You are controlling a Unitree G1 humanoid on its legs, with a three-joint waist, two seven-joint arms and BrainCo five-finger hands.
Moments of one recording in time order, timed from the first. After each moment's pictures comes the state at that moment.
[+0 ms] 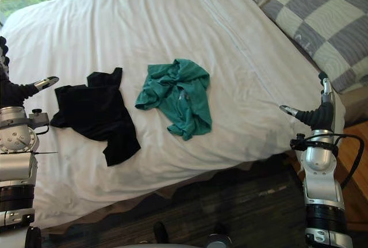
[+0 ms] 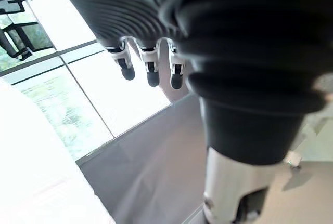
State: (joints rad) left arm -0.35 0.59 0.28 0.14 0.06 -0.15 0.29; right arm -0.19 -0.57 -0.31 0.13 -0.09 -0.18 -0.24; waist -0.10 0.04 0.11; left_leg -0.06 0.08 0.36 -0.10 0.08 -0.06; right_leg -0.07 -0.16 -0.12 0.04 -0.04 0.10
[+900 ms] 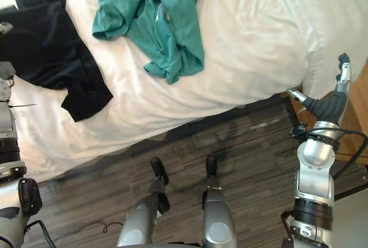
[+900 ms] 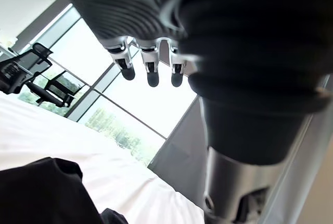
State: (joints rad) left arm -0.69 0.69 0.41 0.23 0.37 0.09 0.36; right arm -0.19 -0.40 -0.45 -0.02 -0.16 -0.19 -0.29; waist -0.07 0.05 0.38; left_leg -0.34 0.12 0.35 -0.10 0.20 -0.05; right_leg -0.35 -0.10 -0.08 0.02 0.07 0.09
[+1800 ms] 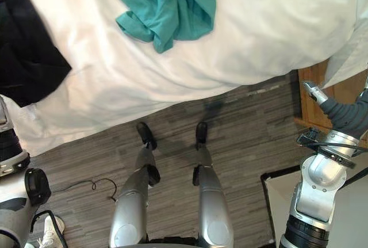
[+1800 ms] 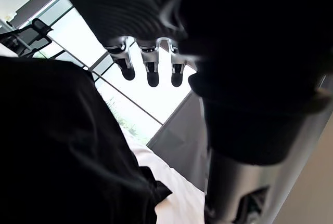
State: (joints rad) left arm -0.77 0.60 0.41 -0.07 0.40 0.17 0.37; right arm -0.09 -0.24 -0.50 -0.40 -0.11 -0.21 -0.29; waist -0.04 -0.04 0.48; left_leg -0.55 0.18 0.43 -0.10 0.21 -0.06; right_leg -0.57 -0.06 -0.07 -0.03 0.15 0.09
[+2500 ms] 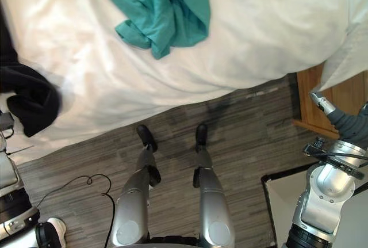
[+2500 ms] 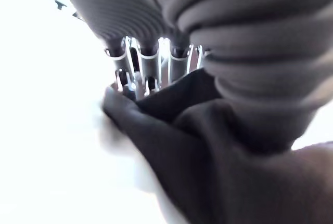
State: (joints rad) left arm -0.26 0.40 0.64 -0.25 0.41 0.18 0.05; right arm -0.04 -0.23 -0.58 -0.42 -0.04 -0.18 -0.21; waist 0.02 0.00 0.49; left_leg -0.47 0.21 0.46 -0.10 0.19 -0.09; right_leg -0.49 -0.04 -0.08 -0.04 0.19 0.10
